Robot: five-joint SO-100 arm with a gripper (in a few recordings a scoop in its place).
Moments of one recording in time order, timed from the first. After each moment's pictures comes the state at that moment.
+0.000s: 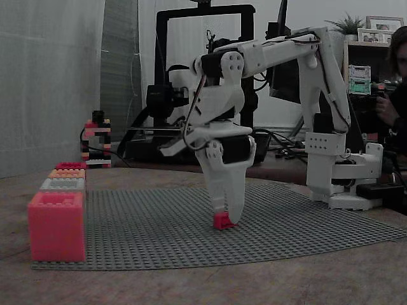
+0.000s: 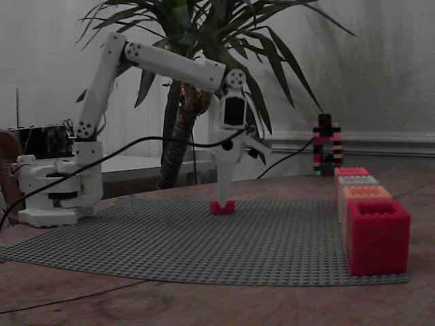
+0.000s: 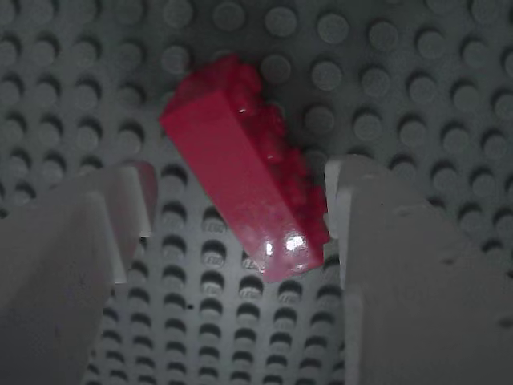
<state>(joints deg) -27.9 66.5 82.7 84.2 -88.2</state>
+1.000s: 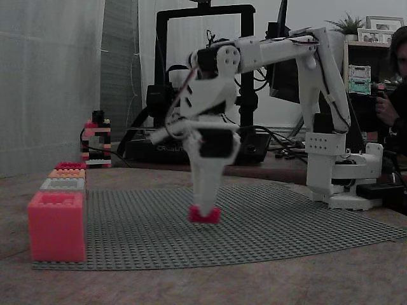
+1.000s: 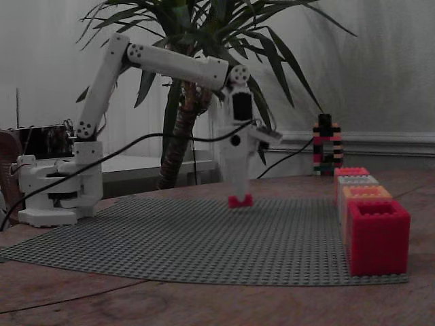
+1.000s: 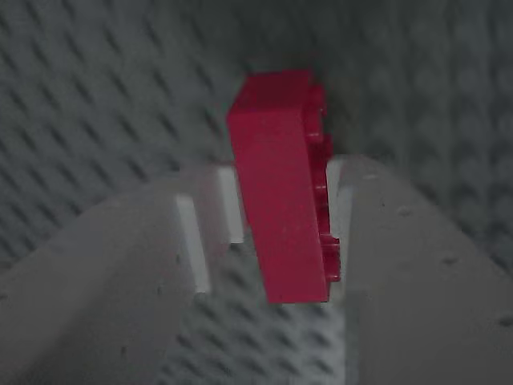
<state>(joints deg) -27.9 65.6 75.0 77.9 -72.1</state>
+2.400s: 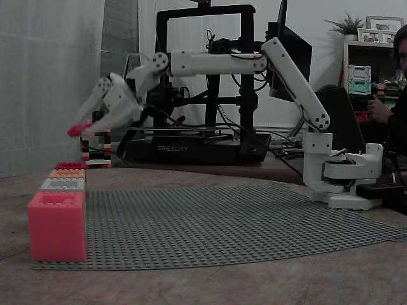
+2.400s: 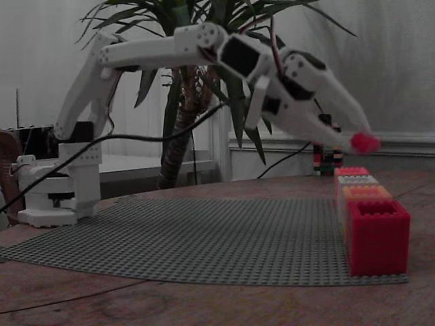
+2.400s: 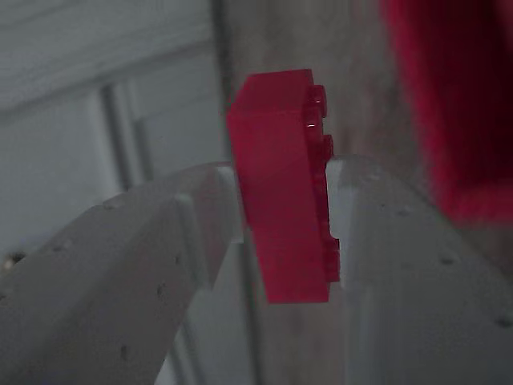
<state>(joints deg) 16.2 52.1 50.3 41.4 -3.5</state>
